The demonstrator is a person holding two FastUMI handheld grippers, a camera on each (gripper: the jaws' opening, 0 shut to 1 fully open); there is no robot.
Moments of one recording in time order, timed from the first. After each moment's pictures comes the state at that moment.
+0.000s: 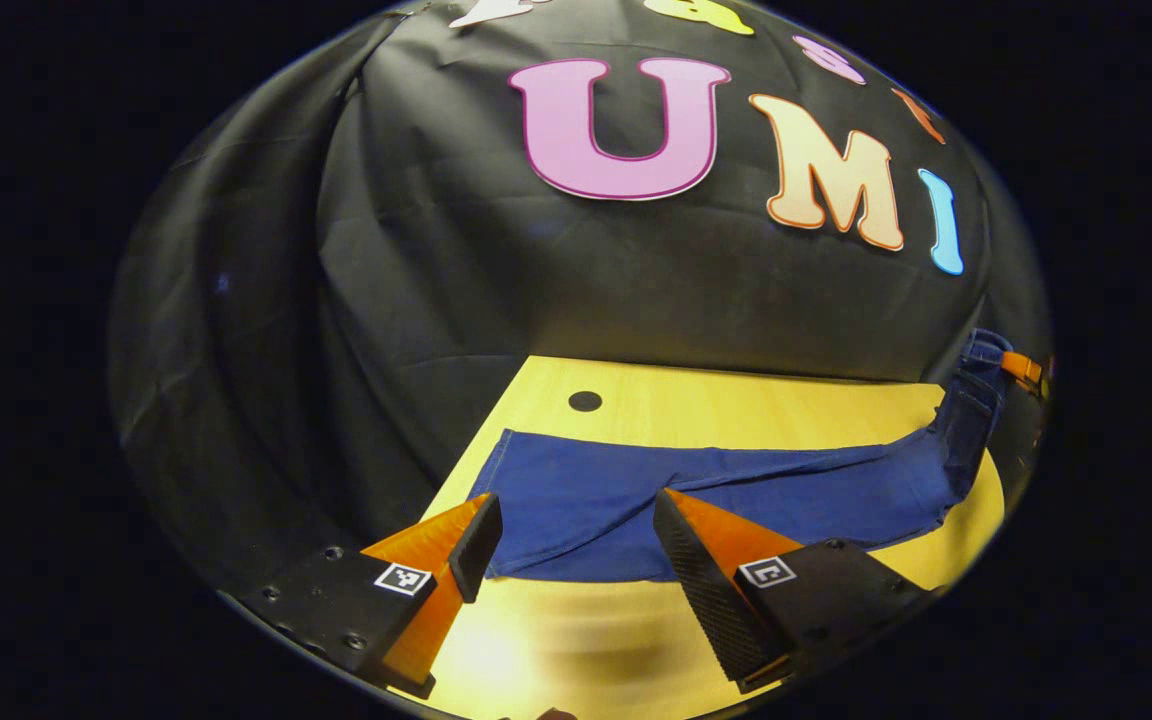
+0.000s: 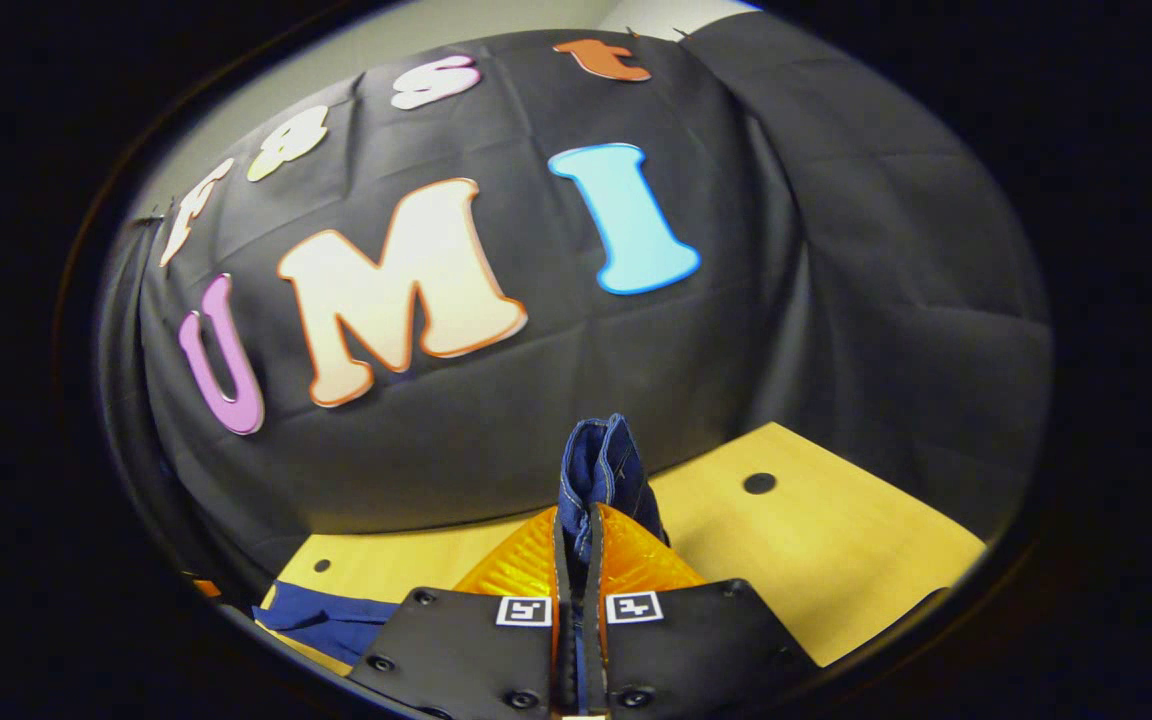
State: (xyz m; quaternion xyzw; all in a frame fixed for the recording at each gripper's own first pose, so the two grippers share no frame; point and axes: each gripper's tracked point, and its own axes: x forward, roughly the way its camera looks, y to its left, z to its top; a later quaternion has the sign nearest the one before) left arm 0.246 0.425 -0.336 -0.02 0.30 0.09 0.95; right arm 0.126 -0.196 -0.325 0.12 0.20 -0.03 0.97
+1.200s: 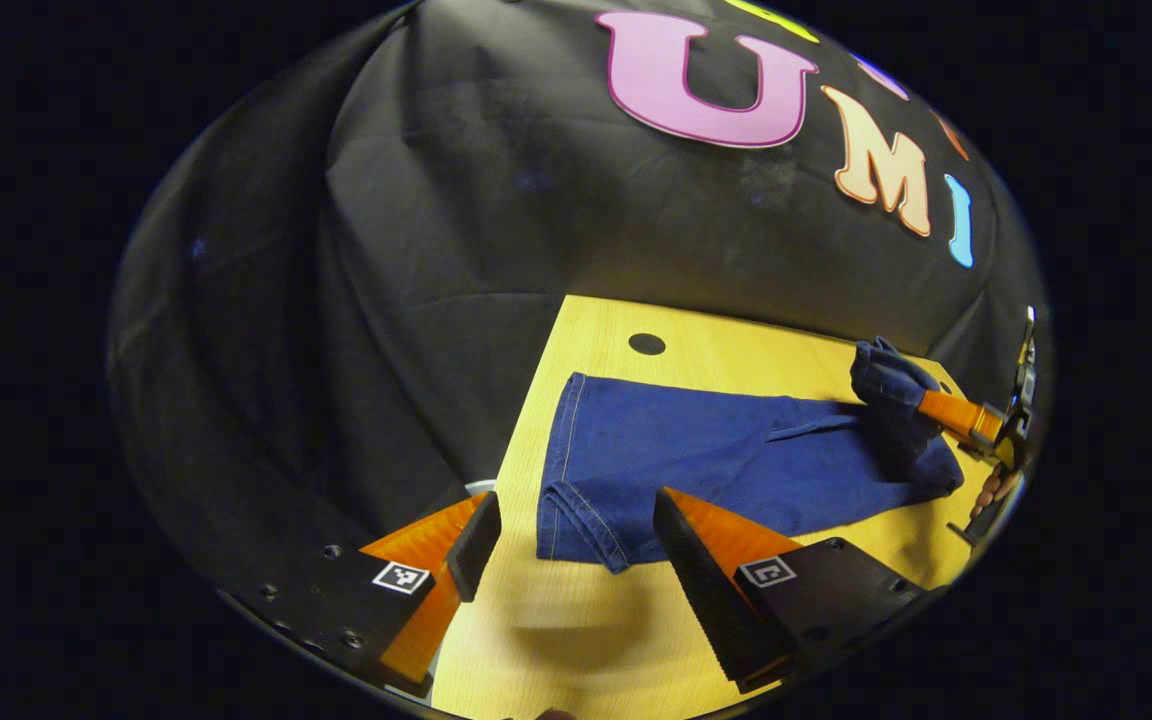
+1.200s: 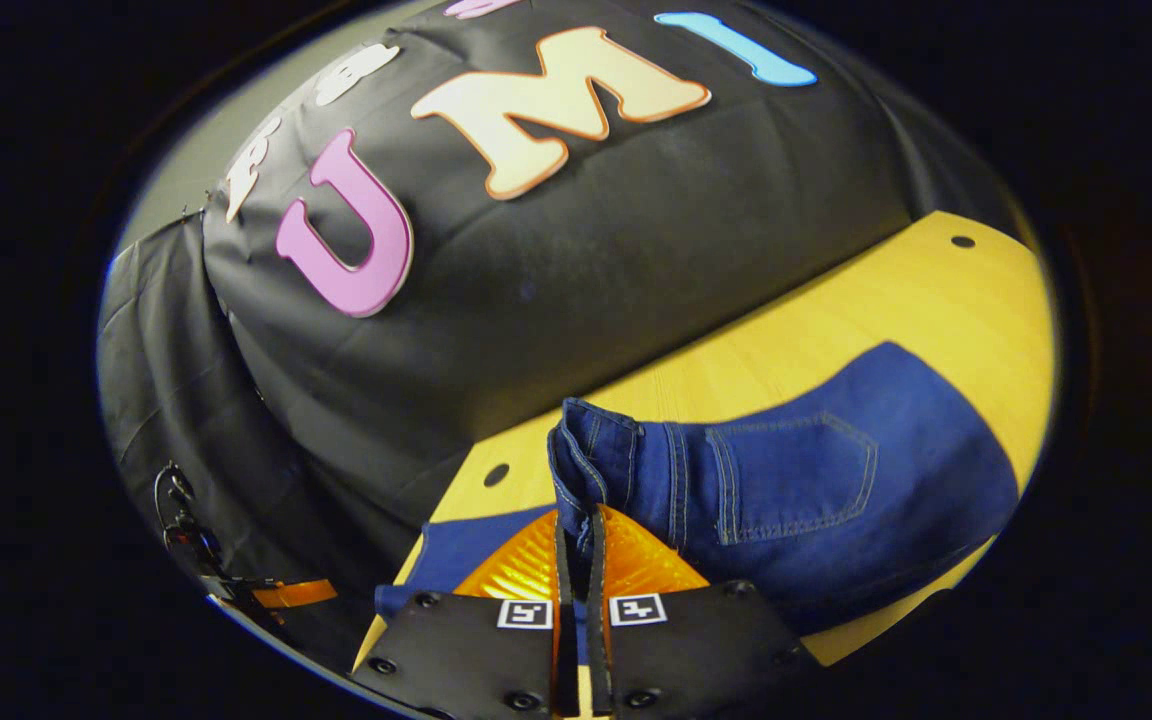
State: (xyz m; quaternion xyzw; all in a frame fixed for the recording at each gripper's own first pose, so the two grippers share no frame) left arm 0.236 0.532 -0.414 -0.06 0.37 0.05 0.93; right arm 0.149 -0.201 -0.397 0.25 0.35 0.12 0.89
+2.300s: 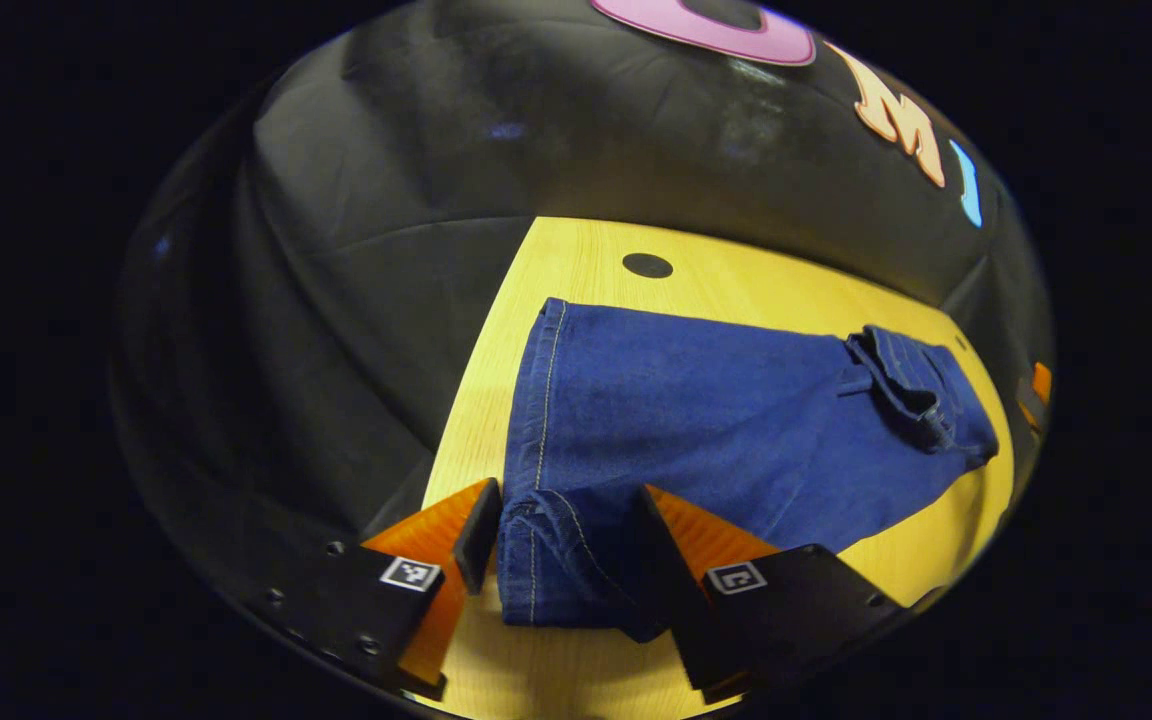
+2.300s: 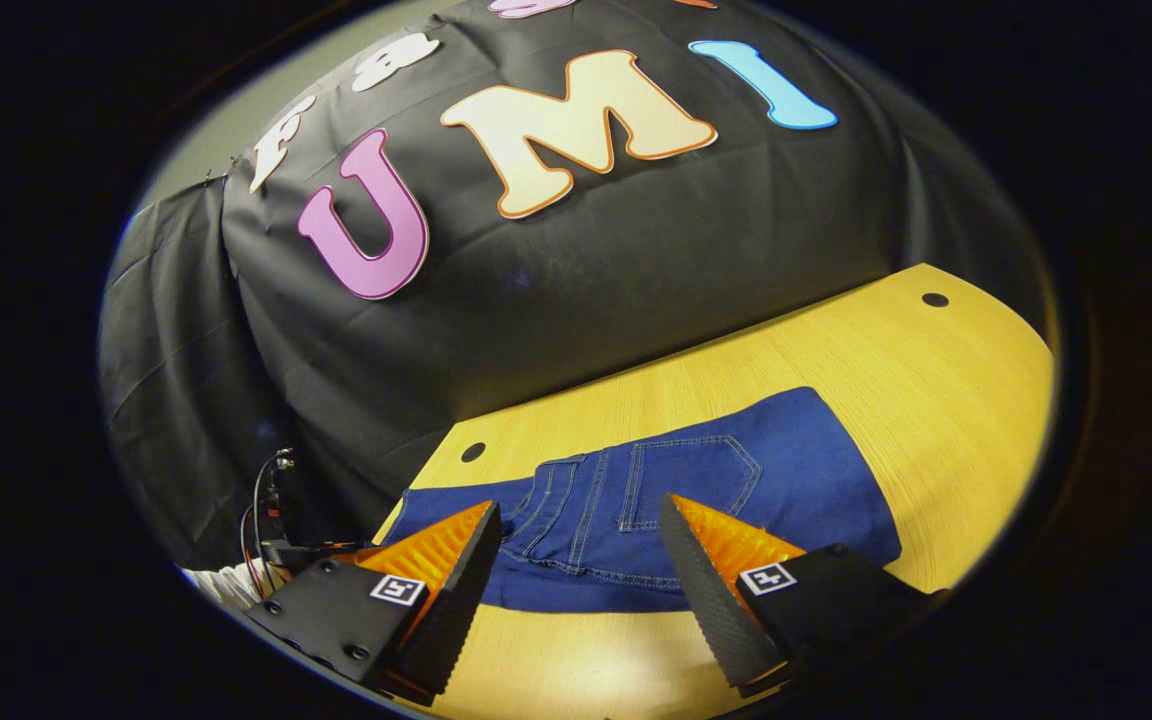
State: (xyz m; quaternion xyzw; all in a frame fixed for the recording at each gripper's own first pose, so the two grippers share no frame) left arm 0.289 0.522 -0.517 -0.03 0.44 0.00 0.90; right arm 0.120 -0.261 -0.334 0.18 0.35 0.12 0.91
